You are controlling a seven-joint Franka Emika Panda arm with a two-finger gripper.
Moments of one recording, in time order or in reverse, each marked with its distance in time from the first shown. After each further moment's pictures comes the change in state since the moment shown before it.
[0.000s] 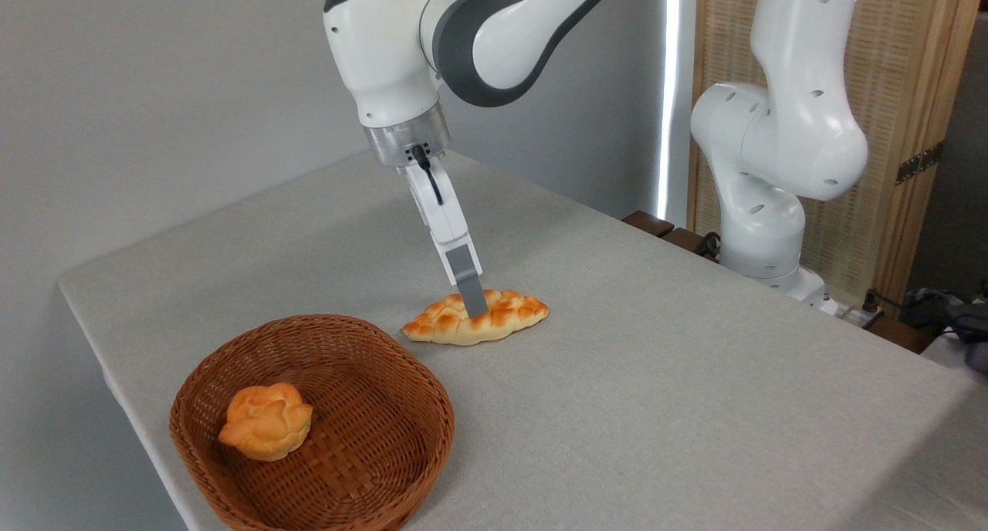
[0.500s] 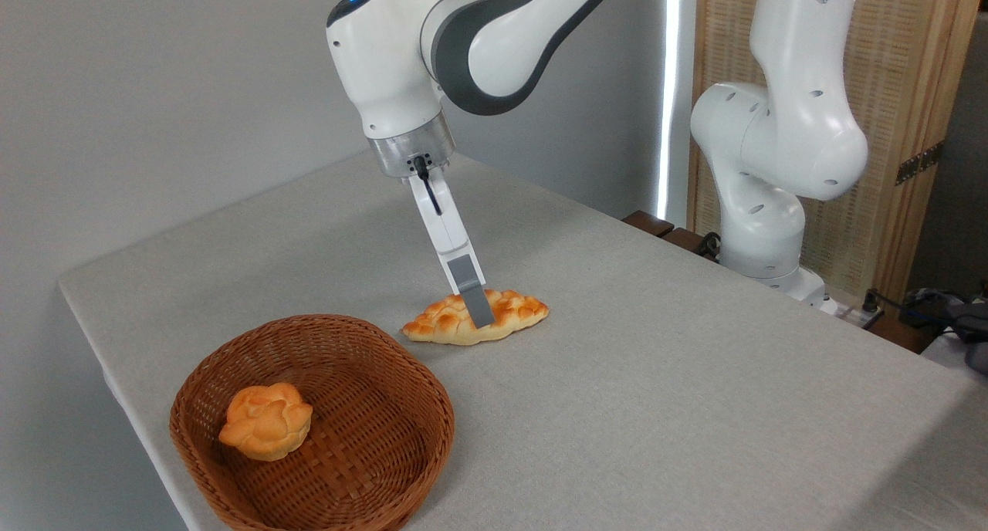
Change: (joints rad) arm 0.000 0.008 -0.005 -0.022 0.038 0.005 0.040
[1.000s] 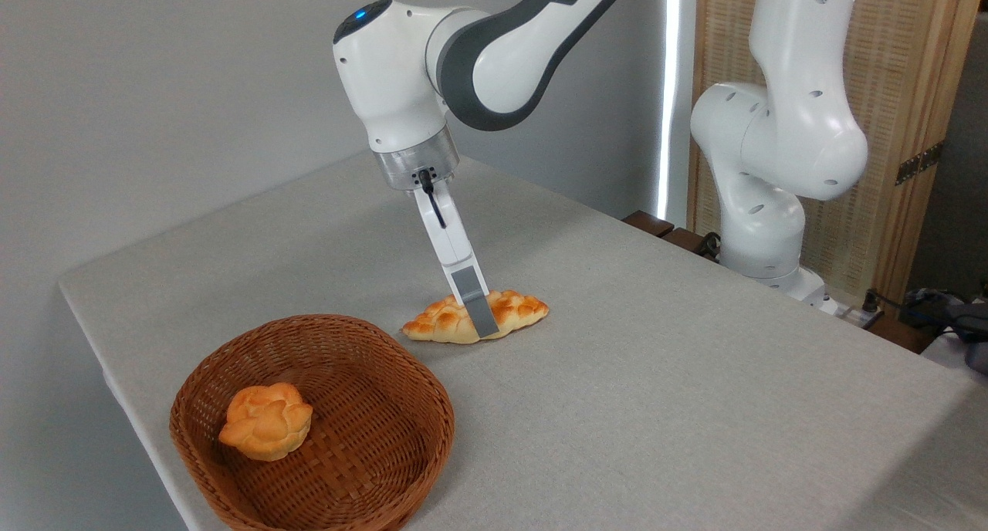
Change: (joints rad) arm 0.000 0.008 0.000 -0.031 0.000 0.041 0.001
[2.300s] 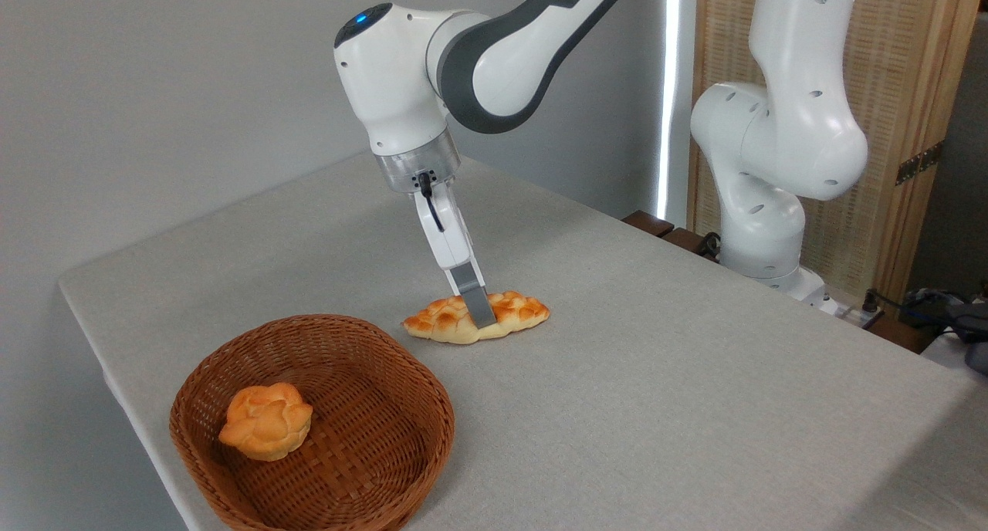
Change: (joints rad) arm 0.000 0.002 -0.002 -0.007 0.000 0.001 0.036
